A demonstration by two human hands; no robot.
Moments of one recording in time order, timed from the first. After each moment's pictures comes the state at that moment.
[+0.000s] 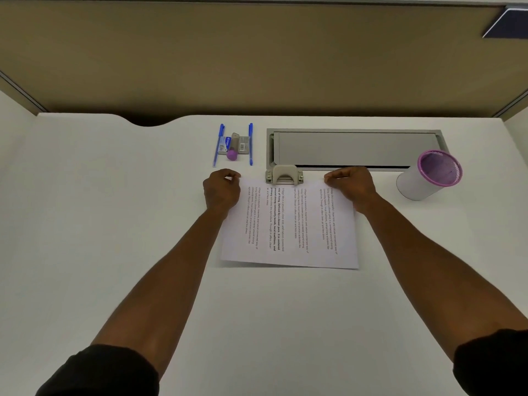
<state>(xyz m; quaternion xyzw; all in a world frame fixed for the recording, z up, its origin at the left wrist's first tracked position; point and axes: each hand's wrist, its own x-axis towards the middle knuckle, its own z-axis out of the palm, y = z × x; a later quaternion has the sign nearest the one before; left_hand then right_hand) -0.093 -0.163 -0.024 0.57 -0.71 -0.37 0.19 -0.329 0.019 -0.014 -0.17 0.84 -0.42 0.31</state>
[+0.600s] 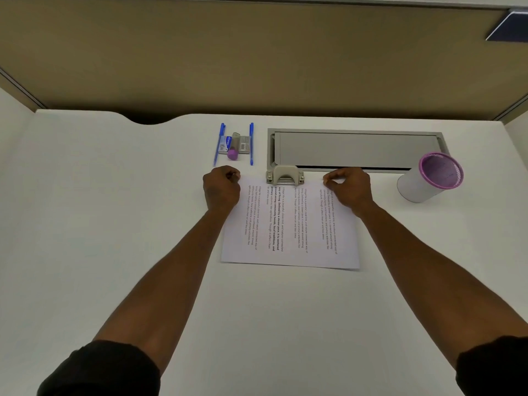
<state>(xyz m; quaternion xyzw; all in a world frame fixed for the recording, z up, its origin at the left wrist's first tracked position) -0.094 -0.165 -0.026 0.56 -0.73 -0.33 0.21 -0.321 0.017 -0.021 -0.29 0.86 -0.37 0.19</state>
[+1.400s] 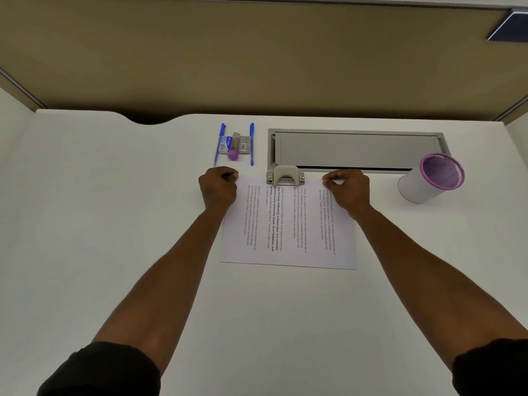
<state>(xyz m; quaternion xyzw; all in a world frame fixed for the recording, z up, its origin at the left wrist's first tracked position) -0.091 -0.174 -0.030 0.57 -0.69 -0.37 0.23 -0.318 0.015 -0.031 -0.28 0.87 -0.38 0.15</state>
